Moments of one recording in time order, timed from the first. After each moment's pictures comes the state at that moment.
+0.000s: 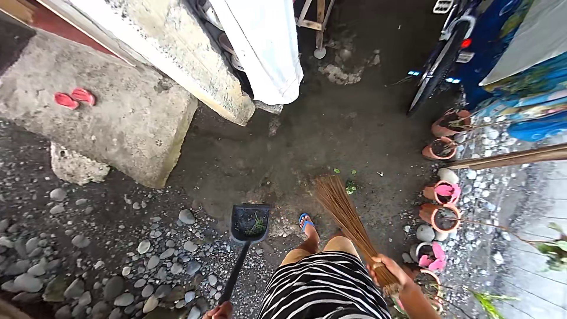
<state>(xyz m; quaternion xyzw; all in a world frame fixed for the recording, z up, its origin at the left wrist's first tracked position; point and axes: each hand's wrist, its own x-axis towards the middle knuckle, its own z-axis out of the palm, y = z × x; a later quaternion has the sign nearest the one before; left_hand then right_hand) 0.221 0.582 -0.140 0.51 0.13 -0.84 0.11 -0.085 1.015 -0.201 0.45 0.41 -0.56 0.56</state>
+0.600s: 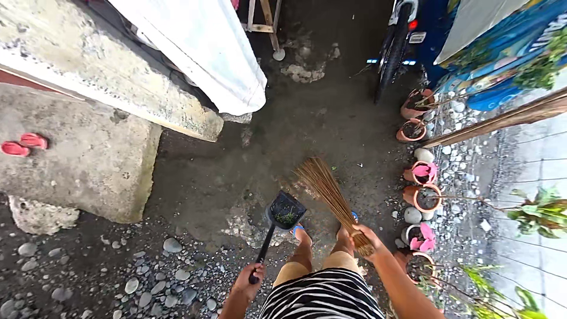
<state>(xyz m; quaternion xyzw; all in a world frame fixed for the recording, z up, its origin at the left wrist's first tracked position) 0.026 0.656 -0.248 0.65 -0.12 -0.73 -0.15 -0.150 1.040 -0.274 0.46 0.34 -0.69 0.45</state>
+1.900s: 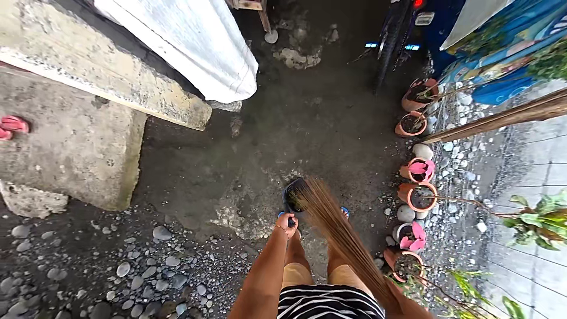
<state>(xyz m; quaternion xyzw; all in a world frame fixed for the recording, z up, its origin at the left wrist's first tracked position) -0.144 0.827 -0.352 0.69 -0.18 -0.69 -0.14 -0.110 1.160 -0.126 0.15 0.69 -0.15 0.69</state>
